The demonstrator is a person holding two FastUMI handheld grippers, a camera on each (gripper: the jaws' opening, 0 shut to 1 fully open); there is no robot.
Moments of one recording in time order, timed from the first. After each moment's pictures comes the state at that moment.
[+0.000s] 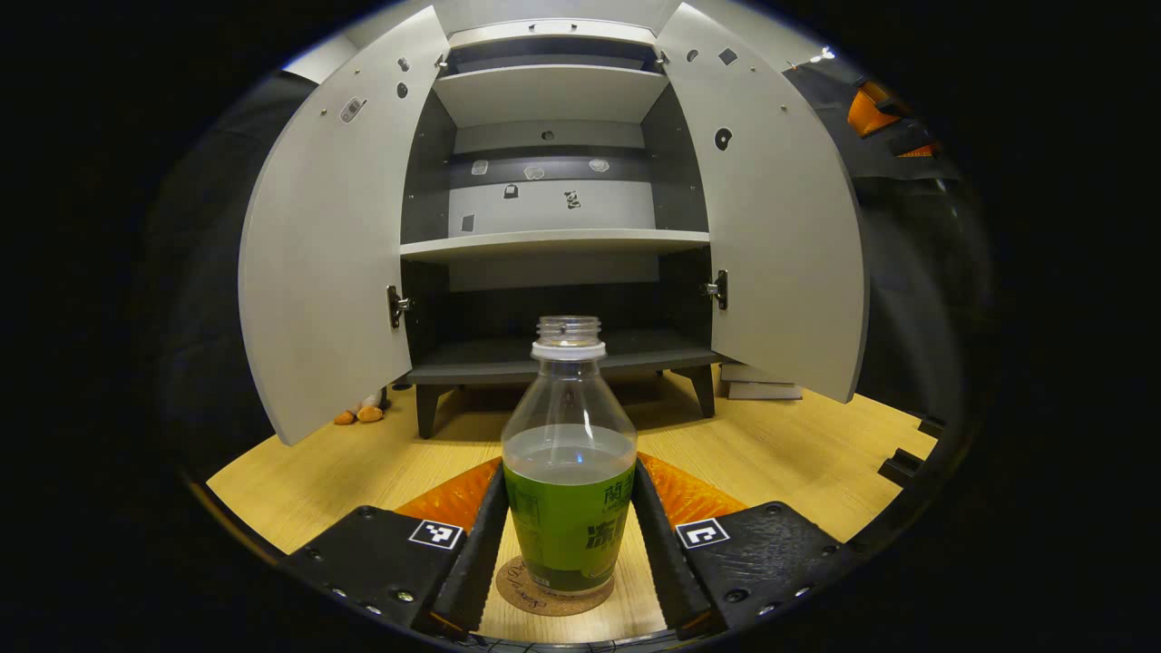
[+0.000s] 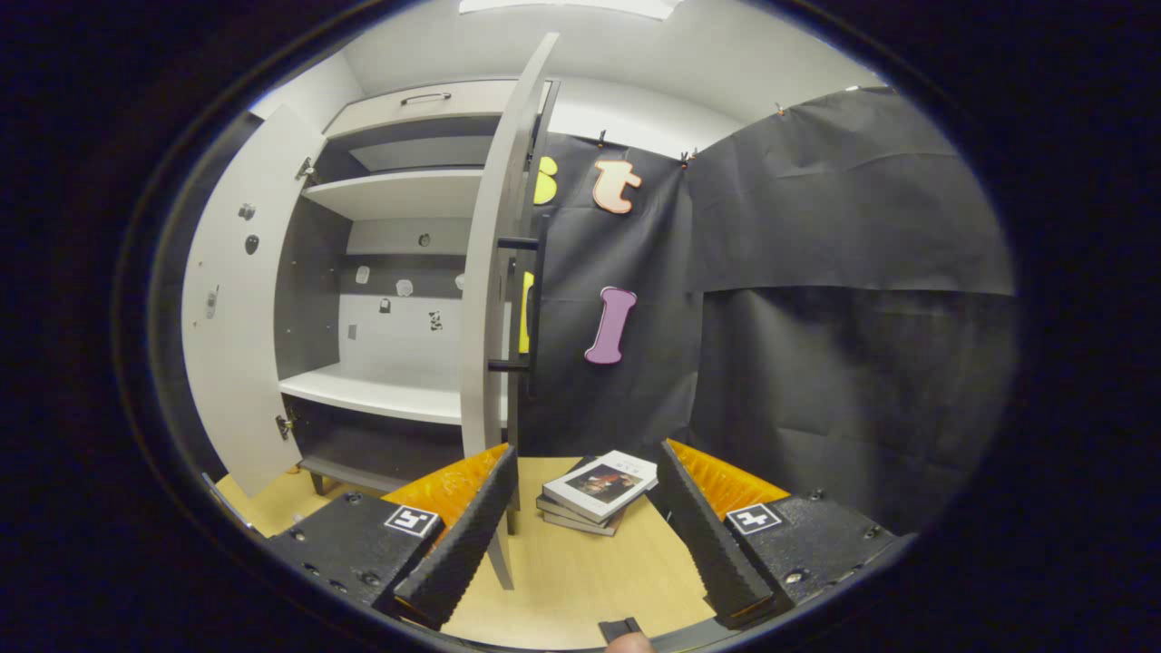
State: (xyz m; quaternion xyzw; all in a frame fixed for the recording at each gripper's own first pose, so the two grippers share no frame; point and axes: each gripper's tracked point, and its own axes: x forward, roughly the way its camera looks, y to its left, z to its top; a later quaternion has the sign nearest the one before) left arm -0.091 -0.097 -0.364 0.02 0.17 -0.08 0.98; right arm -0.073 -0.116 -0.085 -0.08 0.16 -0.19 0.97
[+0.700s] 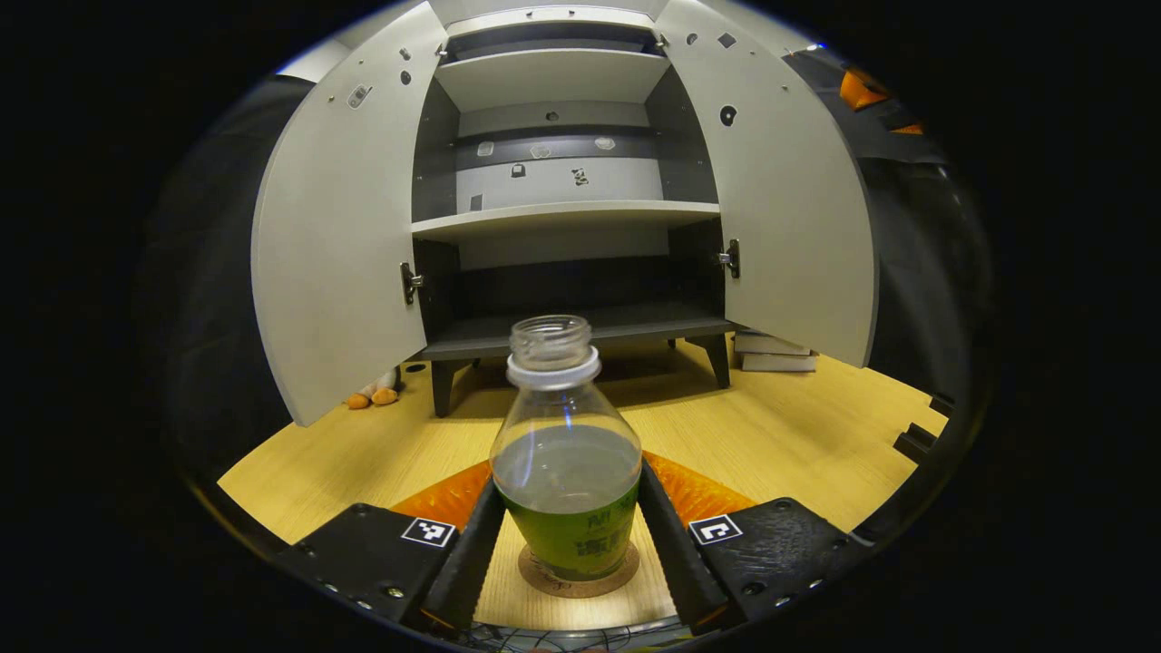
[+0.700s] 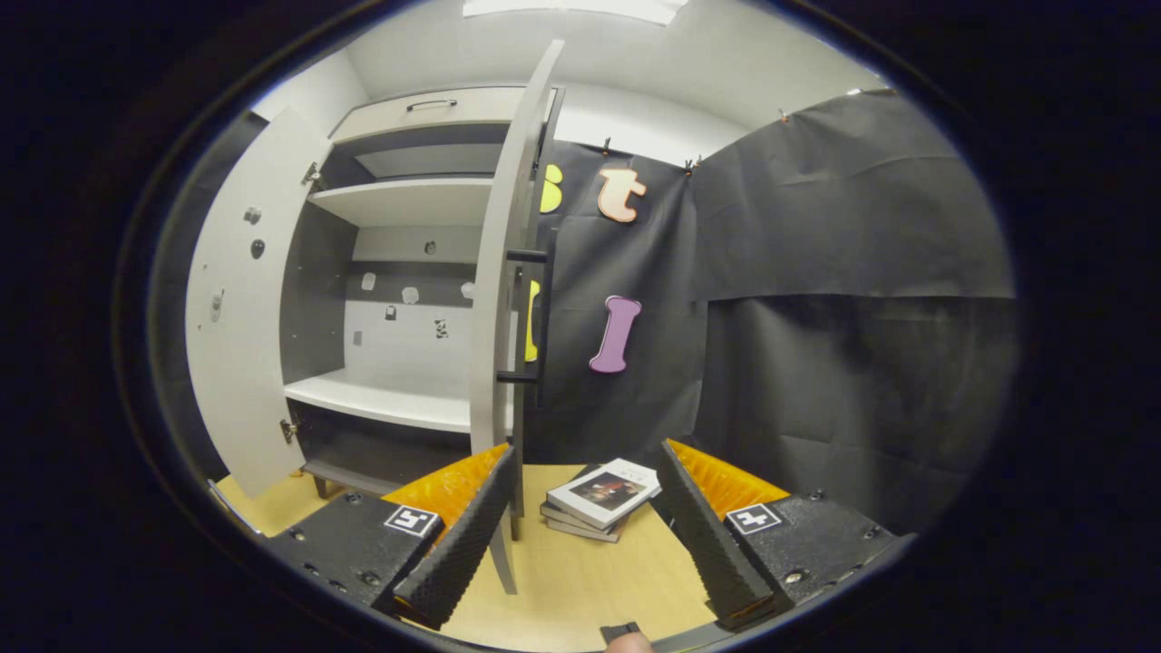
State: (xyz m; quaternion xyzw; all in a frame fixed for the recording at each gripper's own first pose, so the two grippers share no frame) left arm -0.104 -0.079 -0.373 0.04 0.20 -0.06 0.98; right arm -0.070 -0.110 -0.078 -0.08 0.14 -0.18 0.97
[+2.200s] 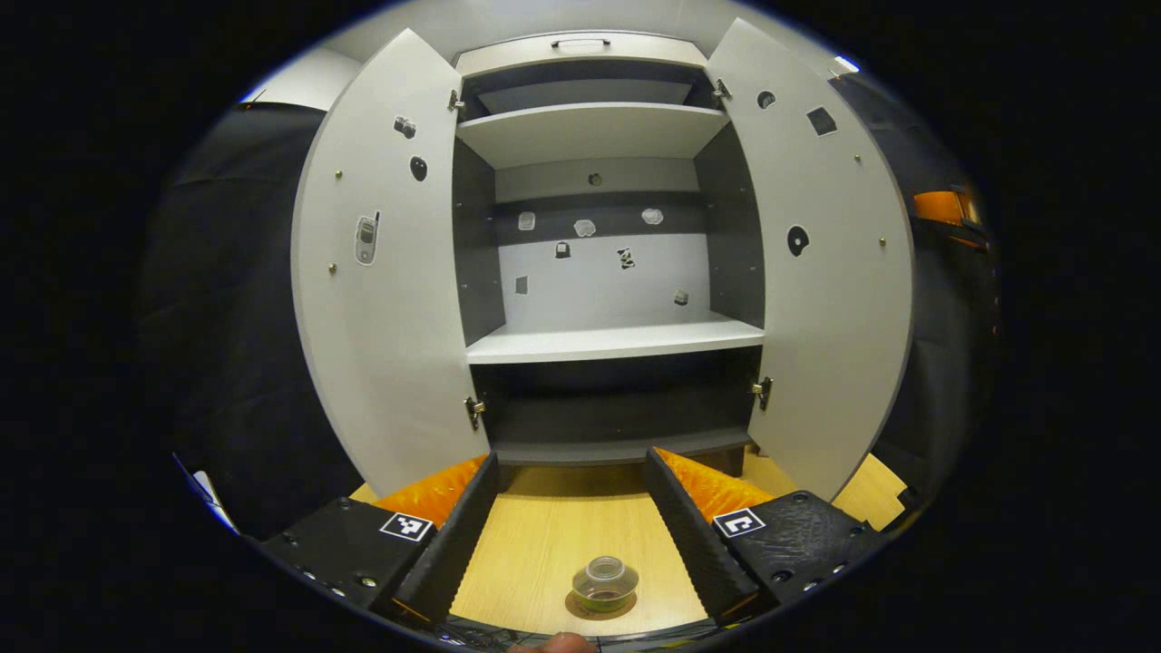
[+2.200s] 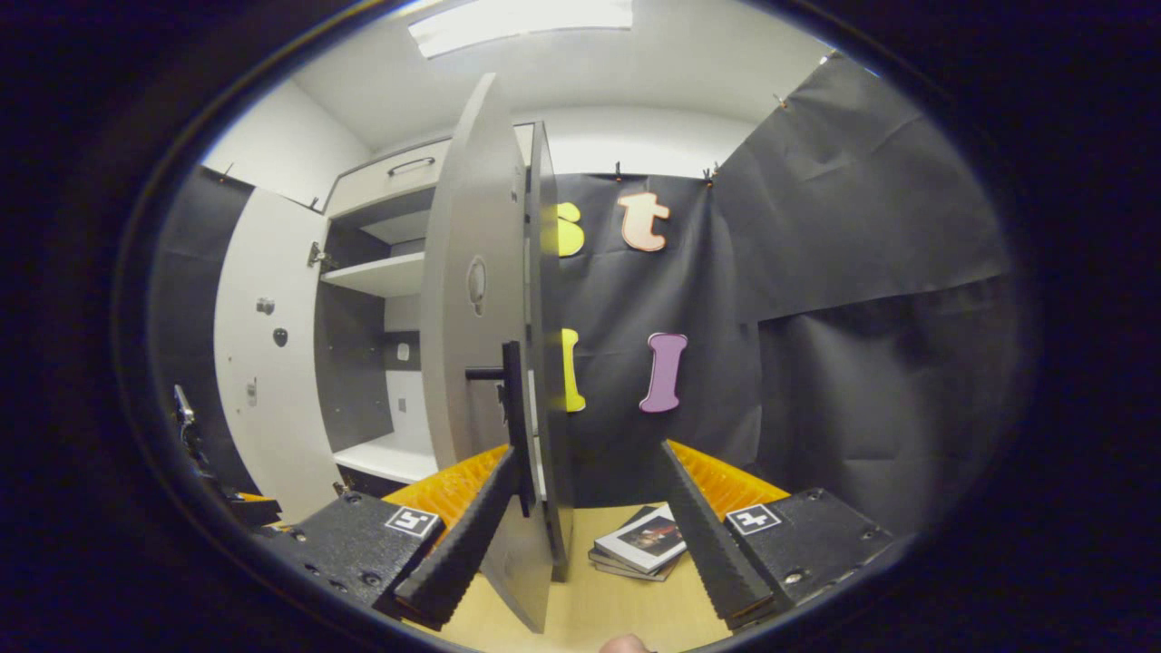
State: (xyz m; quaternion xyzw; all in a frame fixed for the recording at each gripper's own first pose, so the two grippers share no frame) left arm -0.062 -0.046 -0.168 0.04 0.19 0.01 0.98; right arm -0.012 -0.145 -0.012 -0.01 0.10 -0.08 0.99
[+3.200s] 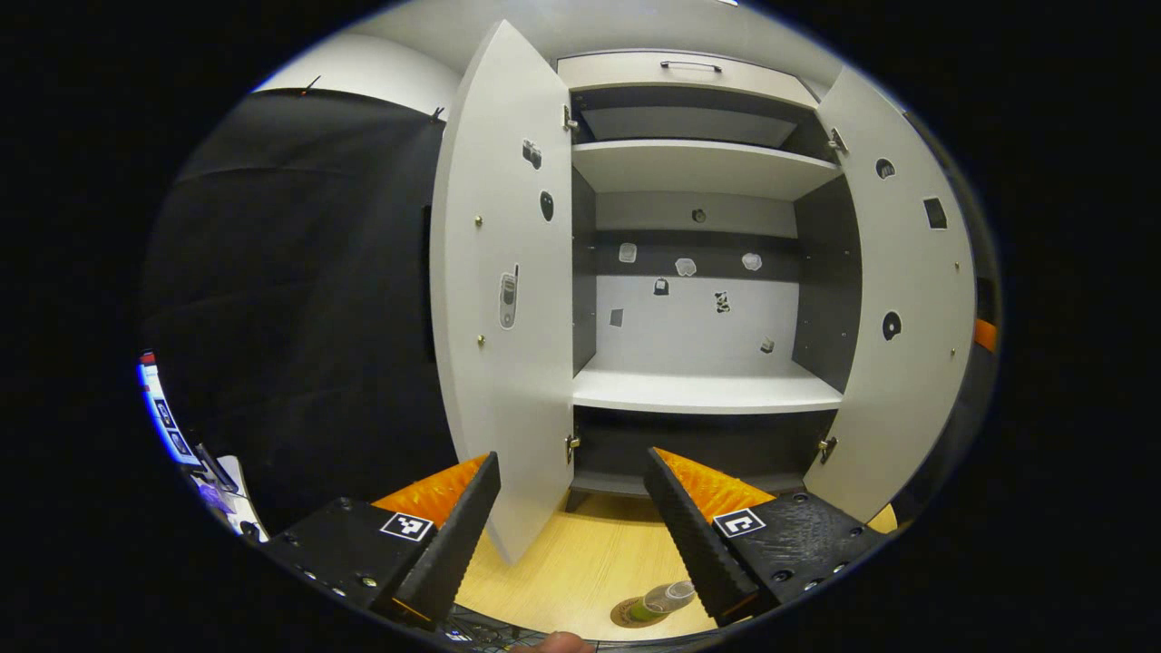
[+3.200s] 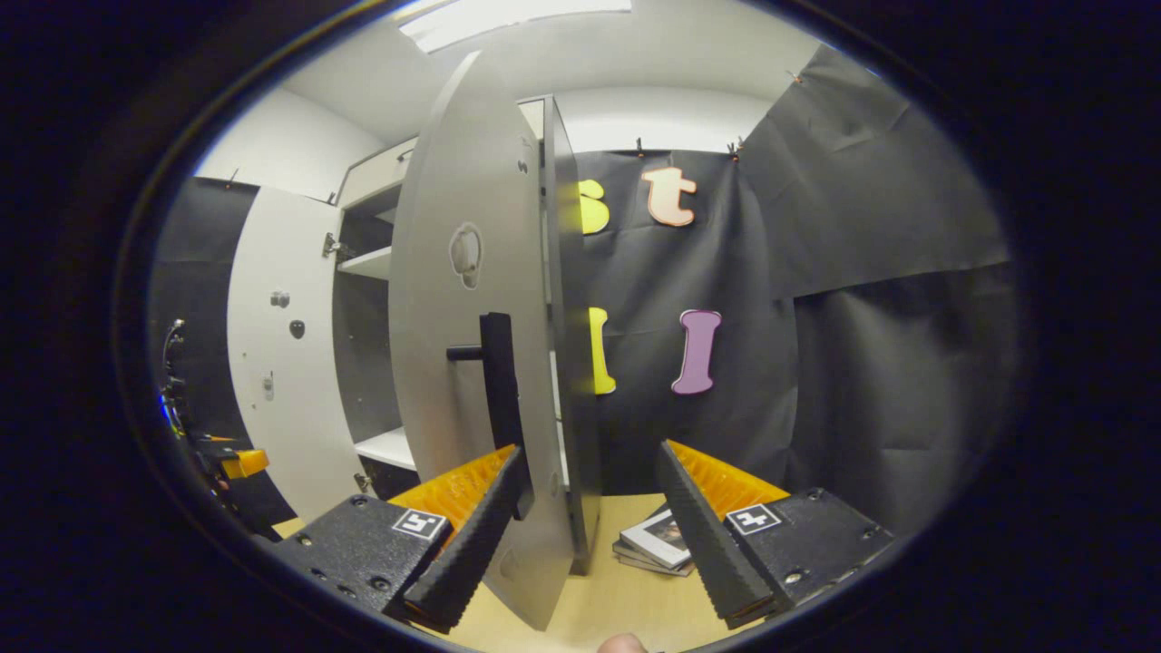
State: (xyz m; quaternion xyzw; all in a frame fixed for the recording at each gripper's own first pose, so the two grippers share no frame) left arm -0.051 0.052 -0.095 0.00 0.17 0.12 0.98; right arm 0.012 -0.135 -0.032 0.01 0.13 -0.02 0.99
